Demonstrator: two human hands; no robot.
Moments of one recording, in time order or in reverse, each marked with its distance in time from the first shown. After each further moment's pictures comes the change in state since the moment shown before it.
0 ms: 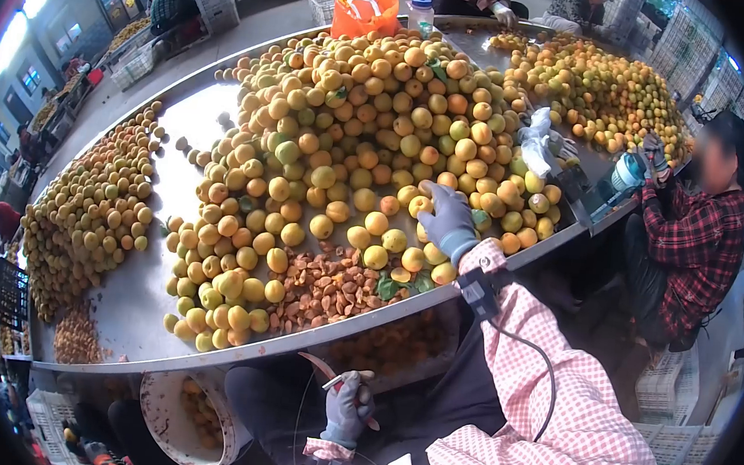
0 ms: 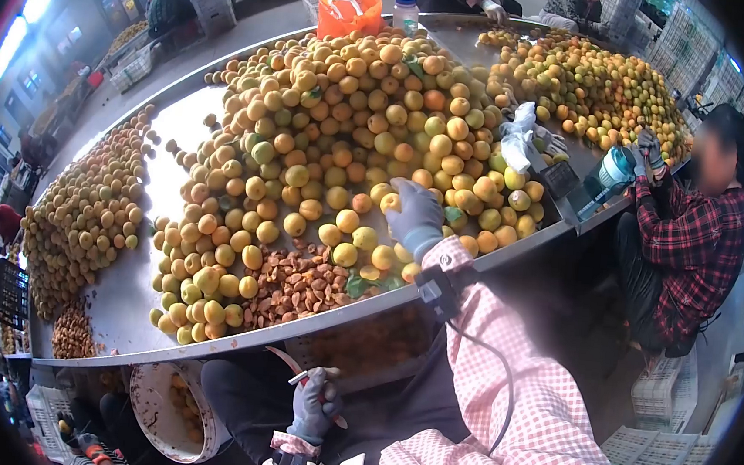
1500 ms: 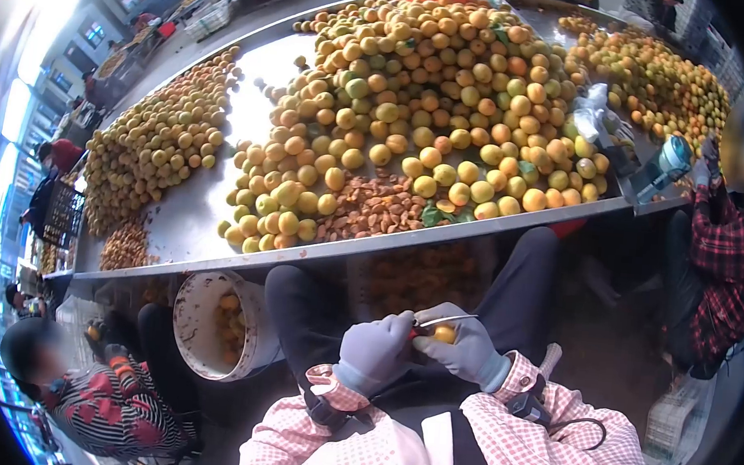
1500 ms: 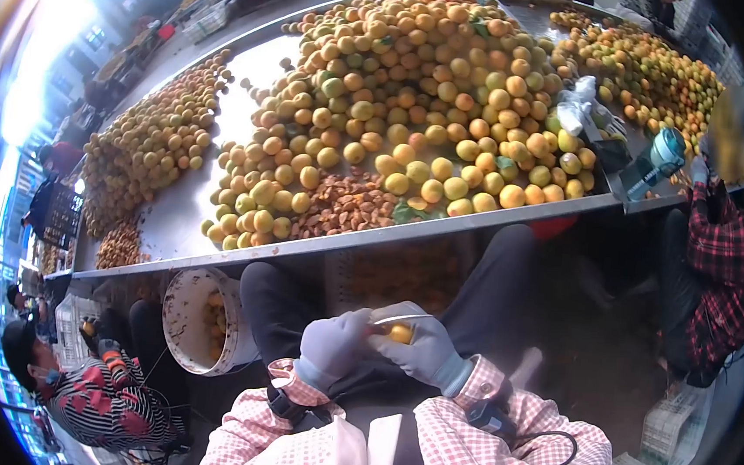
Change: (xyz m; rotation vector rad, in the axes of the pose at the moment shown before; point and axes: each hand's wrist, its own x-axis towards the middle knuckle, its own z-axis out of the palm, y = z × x) left_hand -0.068 0.024 0.046 1.758 -0.018 0.963; right_hand -0.256 -0.081 -0.097 1.086 -0.707 0.041
